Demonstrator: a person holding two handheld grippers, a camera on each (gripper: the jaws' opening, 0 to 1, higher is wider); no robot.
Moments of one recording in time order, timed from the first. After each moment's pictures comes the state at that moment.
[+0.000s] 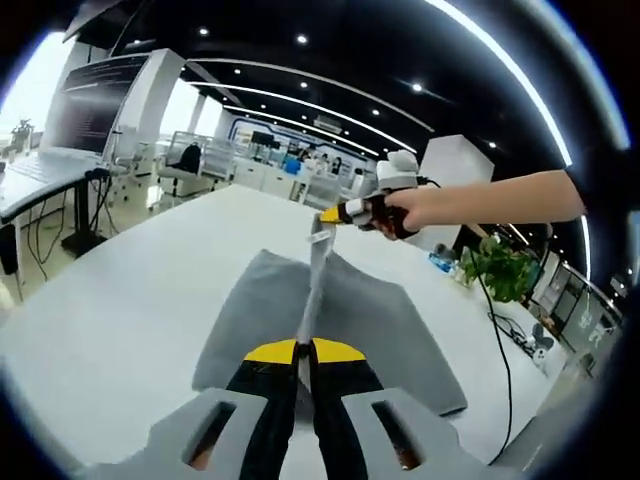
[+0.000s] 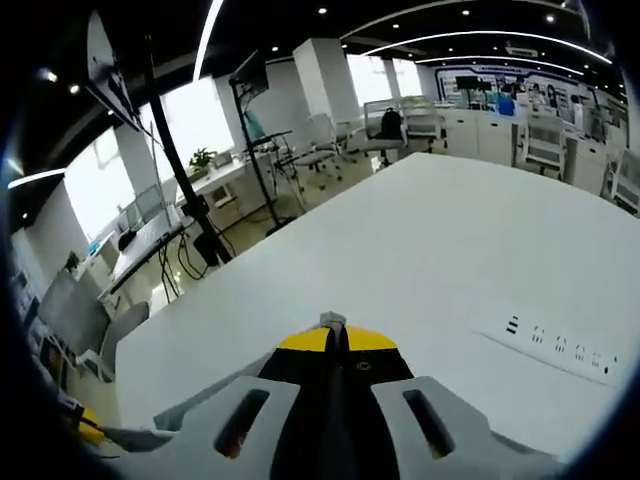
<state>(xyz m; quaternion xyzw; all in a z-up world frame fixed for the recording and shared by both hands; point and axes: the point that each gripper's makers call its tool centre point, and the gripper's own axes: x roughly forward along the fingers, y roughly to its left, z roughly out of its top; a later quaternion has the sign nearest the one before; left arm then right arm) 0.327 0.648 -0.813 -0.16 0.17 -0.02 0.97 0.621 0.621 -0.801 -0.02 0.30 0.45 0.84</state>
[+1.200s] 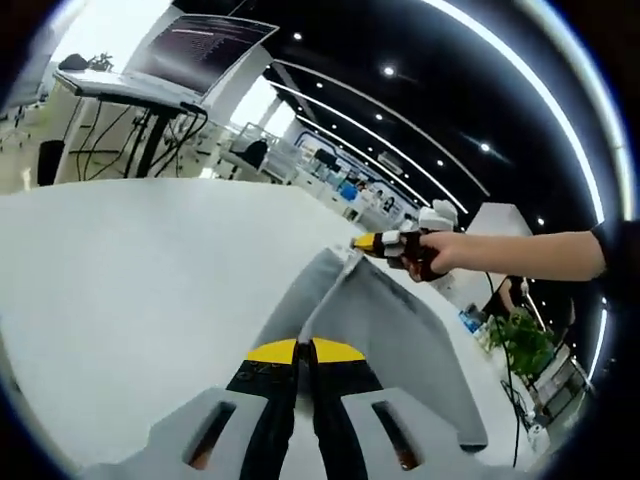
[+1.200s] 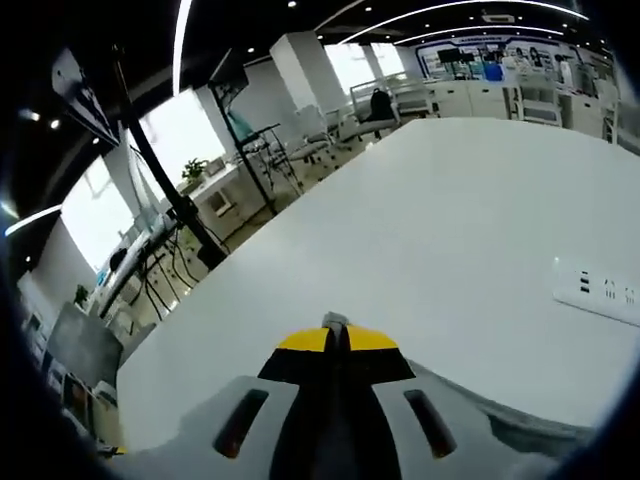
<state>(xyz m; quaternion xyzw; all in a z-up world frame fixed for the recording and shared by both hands) 0.321 0.704 -0.887 -0.30 0.13 0.09 0.94 0.624 0.678 -0.868 0.04 0.35 0.45 0.82</state>
